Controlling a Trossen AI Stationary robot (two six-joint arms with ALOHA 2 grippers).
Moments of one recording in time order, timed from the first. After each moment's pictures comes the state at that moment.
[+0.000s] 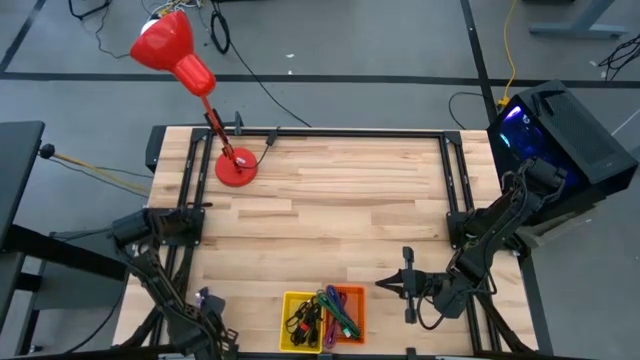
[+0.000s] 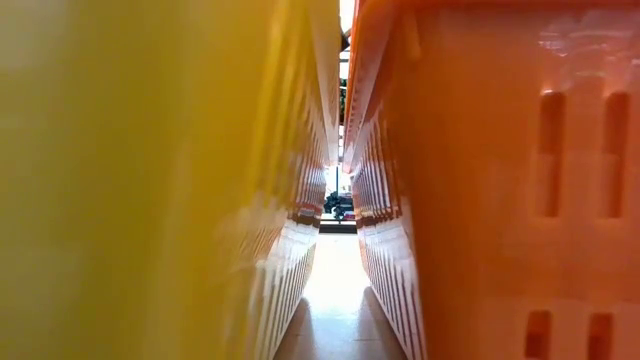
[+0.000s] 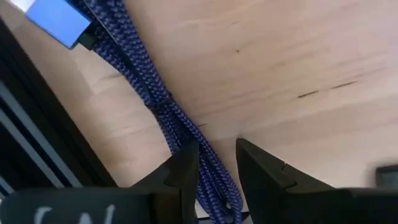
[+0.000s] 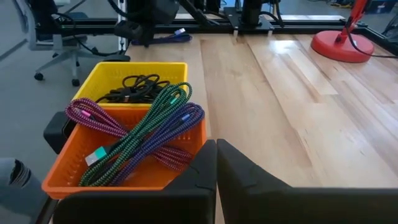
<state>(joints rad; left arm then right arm) -1.10 1.93 1.22 -0.85 0.17 -2.27 0.89 1.38 0.68 0.11 0.82 0.46</state>
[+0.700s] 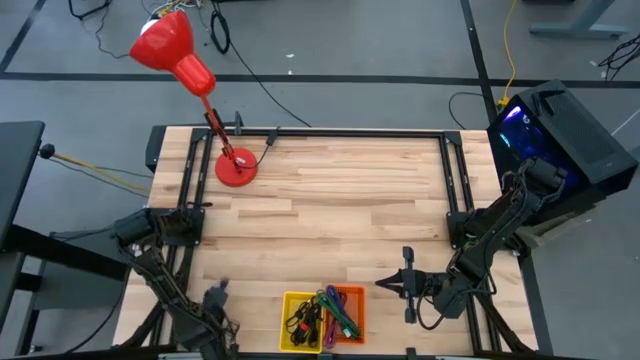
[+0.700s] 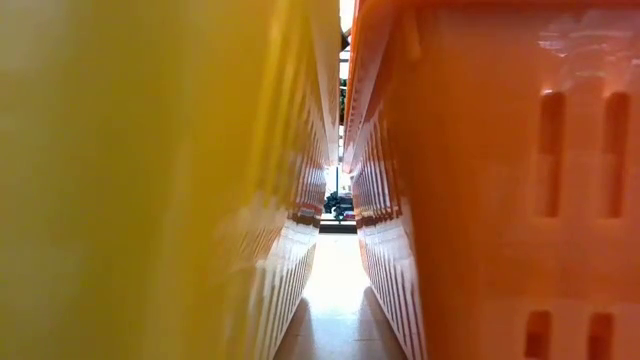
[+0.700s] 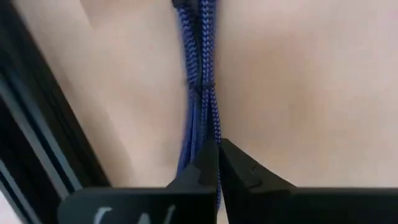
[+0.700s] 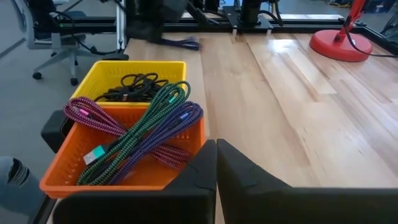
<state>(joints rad) -1.05 1.92 1.22 -1.00 0.08 -2.19 0.89 1.38 0.69 0.10 0.82 0.46</state>
